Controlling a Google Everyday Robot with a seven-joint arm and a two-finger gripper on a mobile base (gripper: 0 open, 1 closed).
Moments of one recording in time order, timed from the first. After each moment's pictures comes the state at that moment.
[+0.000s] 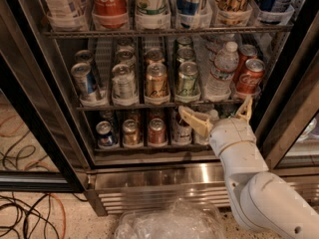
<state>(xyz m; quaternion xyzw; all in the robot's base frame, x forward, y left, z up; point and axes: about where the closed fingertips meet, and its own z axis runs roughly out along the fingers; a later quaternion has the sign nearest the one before) 0.545 -0.162 0.851 -0.07 0.67 0.02 0.73</state>
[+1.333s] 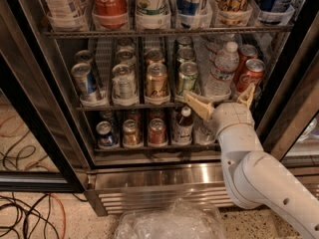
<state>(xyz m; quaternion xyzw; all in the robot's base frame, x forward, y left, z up) 0.587 -0.177 0.864 -0.04 0.67 -0.01 0.74</state>
